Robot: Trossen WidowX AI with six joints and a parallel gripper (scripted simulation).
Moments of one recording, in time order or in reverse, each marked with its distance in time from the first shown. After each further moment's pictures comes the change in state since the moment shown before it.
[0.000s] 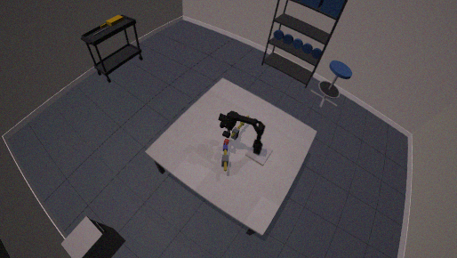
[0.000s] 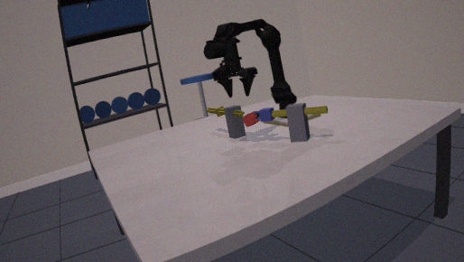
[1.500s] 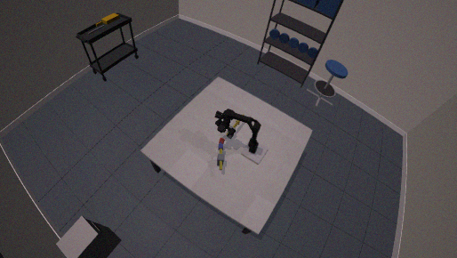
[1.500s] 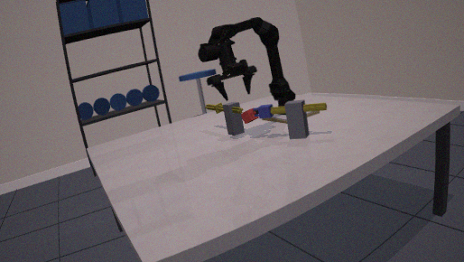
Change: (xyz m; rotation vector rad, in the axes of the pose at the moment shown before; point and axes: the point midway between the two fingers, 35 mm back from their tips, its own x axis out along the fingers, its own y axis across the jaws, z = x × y) arm 0.015 -0.006 0.000 -1.253 -0.074 0.117
